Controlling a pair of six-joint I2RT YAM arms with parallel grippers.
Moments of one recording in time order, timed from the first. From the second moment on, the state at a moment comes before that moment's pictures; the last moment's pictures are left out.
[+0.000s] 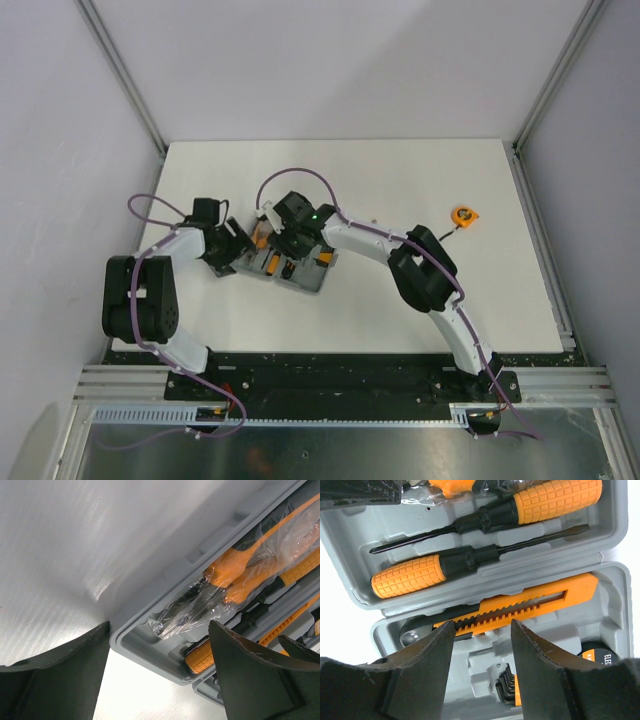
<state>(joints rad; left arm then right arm) -0.02 1.60 0.88 -0.43 0.13 -0.71 0.90 2.32 1.86 -0.57 -0.05 -0.10</state>
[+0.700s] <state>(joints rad) -0.01 1.61 0.89 -0.43 0.13 -0.70 0.90 2.30 1.86 -0.56 -0.02 -0.02</state>
